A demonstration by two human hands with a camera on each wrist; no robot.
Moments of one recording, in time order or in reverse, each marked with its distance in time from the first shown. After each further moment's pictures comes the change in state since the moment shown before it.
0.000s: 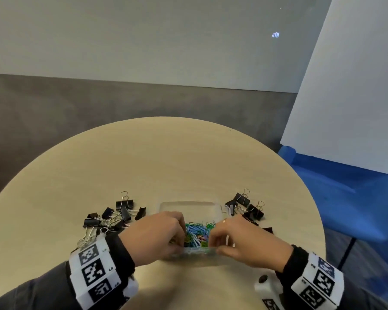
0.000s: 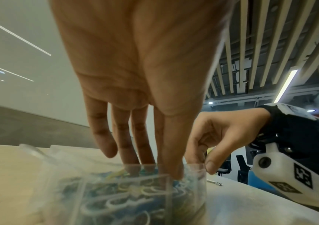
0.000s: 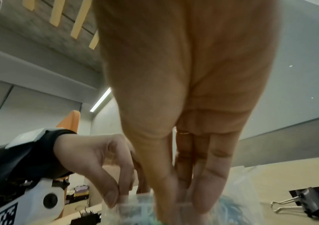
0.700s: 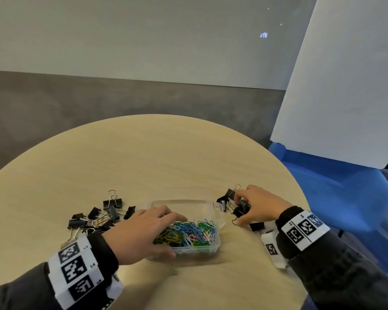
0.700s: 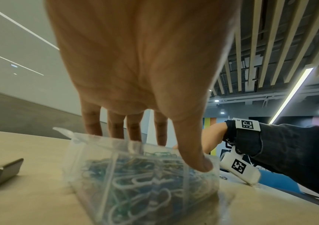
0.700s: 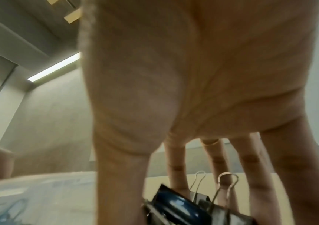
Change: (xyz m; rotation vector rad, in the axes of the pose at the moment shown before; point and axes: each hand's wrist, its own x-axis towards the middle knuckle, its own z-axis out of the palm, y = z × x) left_hand 0.003 -0.013 0.012 -0.024 0.029 0.018; right_hand 0.013 0.090 -0.034 -0.162 -0.007 0.554
